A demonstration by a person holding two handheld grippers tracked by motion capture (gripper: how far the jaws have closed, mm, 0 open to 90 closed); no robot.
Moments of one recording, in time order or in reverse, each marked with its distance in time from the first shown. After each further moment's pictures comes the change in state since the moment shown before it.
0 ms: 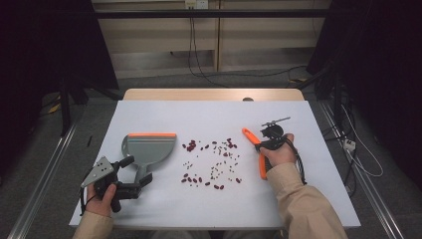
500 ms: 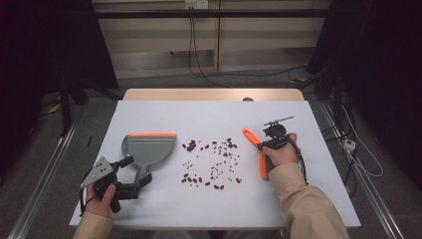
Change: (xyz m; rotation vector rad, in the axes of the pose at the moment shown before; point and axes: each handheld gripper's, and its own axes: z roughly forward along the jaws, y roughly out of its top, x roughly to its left) left arm -0.001 0.000 -0.002 -0.003 0.006 0.005; right arm -0.005 0.000 -0.008 0.004 0.023 0.030
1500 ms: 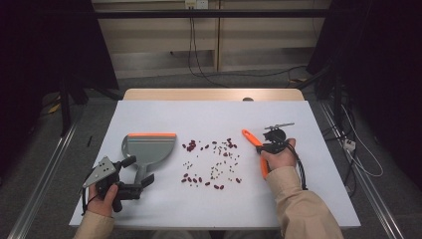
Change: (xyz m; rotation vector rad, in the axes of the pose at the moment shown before) left arm -0.003 0.001 0.005 0.003 -0.020 0.012; right arm 0.004 -0.013 0.005 -0.047 -0.019 0.063
